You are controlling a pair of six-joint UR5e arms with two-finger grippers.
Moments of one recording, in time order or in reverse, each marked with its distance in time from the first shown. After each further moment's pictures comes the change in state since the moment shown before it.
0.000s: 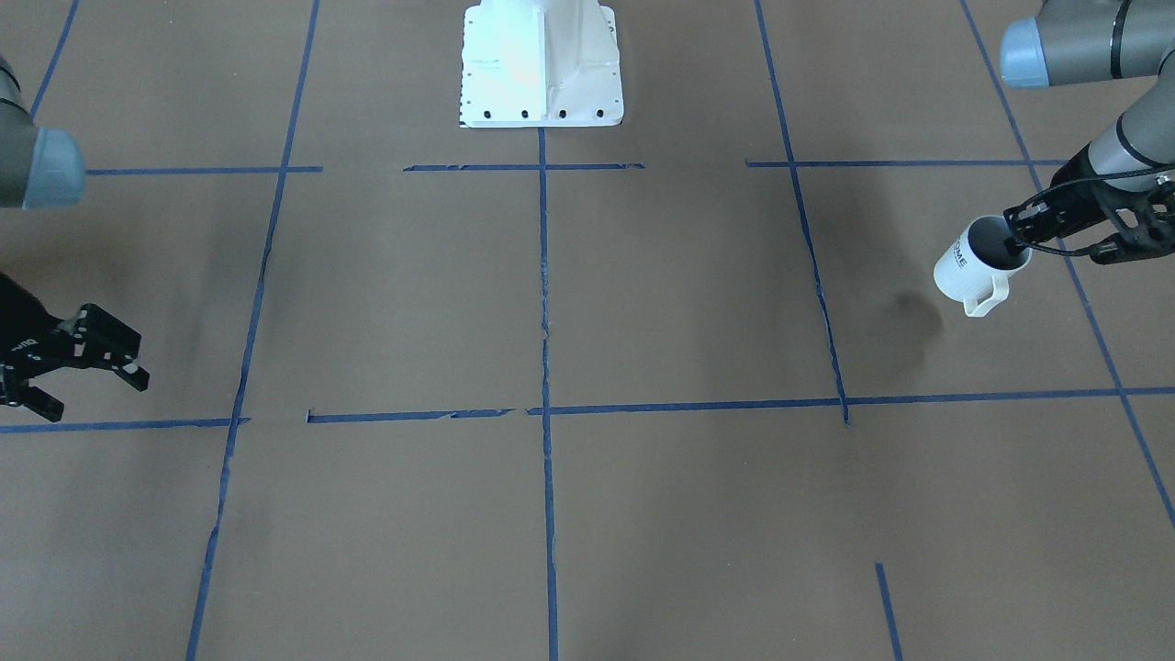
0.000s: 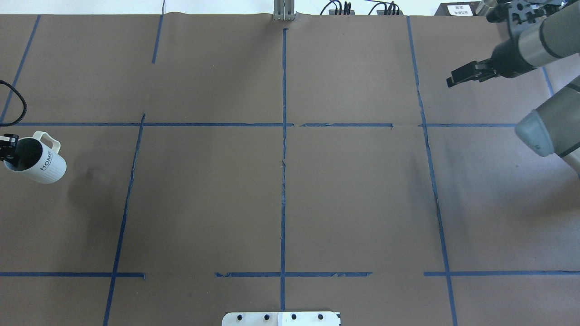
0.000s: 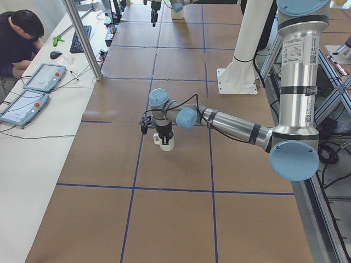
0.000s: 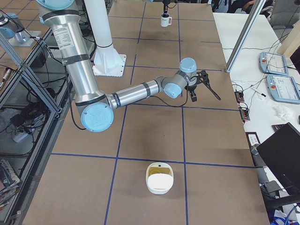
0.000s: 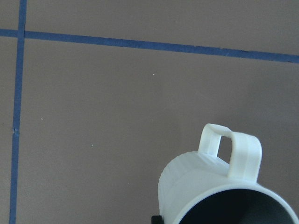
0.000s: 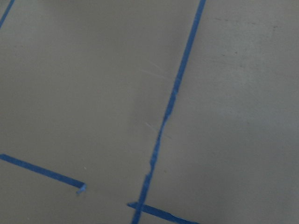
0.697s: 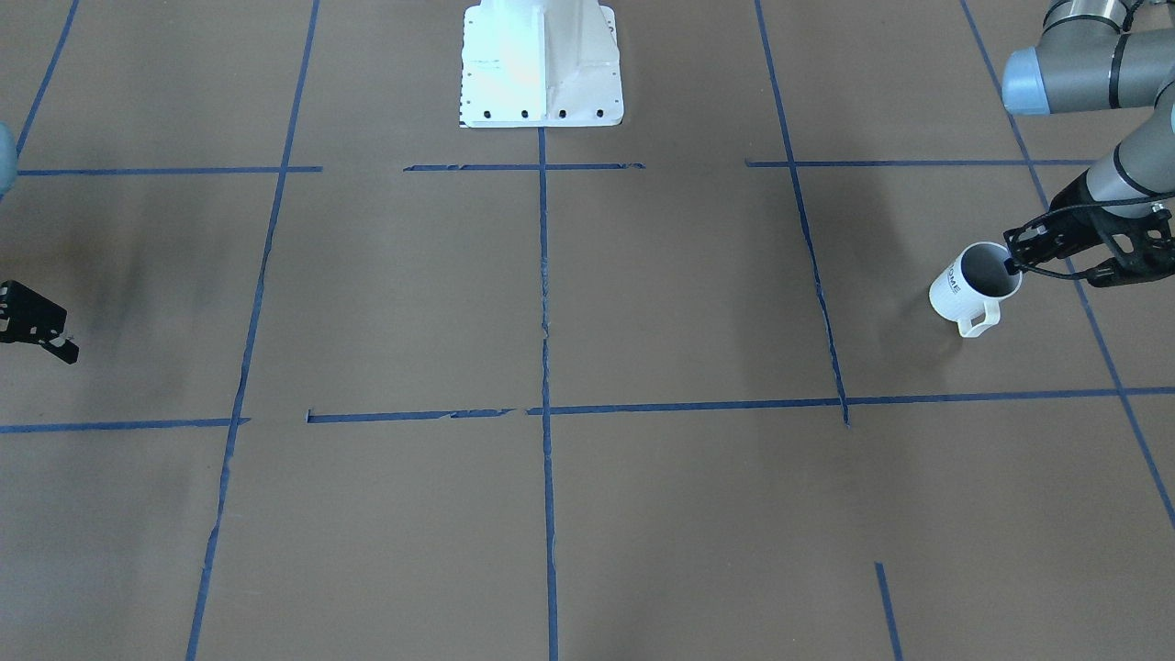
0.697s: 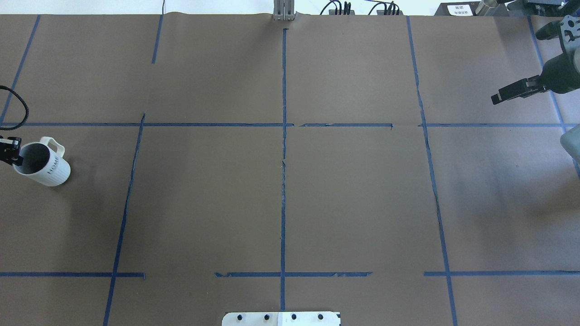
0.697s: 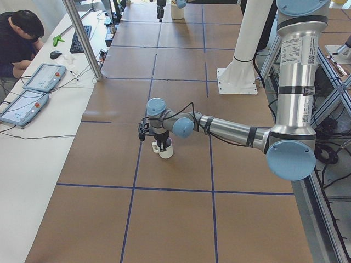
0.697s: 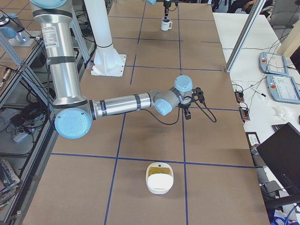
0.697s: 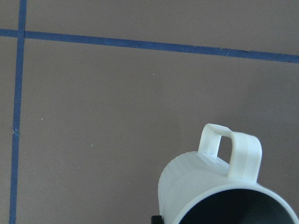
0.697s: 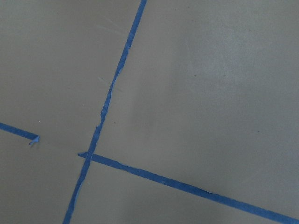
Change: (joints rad) left arm 0.005 -0.032 0.094 -0.067 -0.003 -0.001; right arm 0.043 -0.106 0.008 0.000 0.044 -0.091
